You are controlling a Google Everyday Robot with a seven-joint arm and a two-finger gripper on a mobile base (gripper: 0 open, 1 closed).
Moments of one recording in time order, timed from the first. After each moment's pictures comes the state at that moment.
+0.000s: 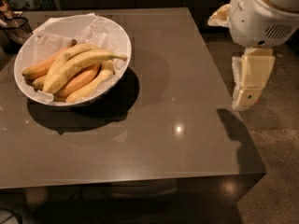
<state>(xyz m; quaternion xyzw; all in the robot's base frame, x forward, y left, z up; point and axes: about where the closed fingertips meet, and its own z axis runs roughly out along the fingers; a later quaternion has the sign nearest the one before) 0.453 -0.151 0.995 -0.72 0.67 -0.07 0.16</state>
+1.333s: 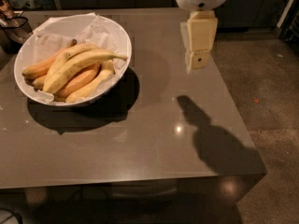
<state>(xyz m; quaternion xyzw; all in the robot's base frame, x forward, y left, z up) 0.508 -0.072 1.032 -0.76 0.61 -0.10 0.19</state>
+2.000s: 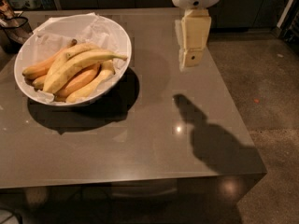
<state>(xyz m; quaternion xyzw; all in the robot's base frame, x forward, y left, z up) 0.515 -0.060 1.034 -0.77 0.60 -0.10 0.21</state>
